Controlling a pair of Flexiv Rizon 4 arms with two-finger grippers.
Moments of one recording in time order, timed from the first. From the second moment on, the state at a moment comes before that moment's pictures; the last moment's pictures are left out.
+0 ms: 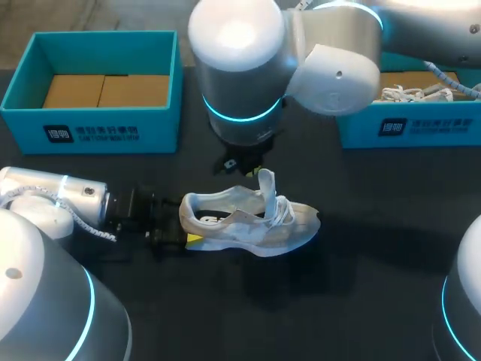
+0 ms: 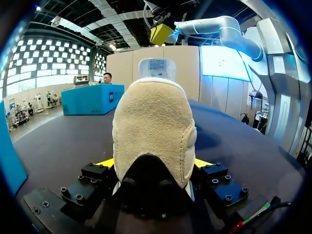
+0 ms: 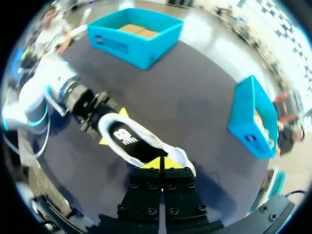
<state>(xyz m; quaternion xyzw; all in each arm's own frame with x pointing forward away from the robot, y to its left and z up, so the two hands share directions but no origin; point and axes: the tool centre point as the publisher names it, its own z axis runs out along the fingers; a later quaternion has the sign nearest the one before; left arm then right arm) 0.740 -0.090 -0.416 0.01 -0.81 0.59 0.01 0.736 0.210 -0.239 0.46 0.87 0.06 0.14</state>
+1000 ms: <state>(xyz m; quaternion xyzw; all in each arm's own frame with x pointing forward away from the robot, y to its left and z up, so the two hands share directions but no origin) 0.740 -0.090 -0.416 0.01 -0.81 0.59 0.01 0.744 0.230 -0.300 0.11 0.99 0.00 0.07</state>
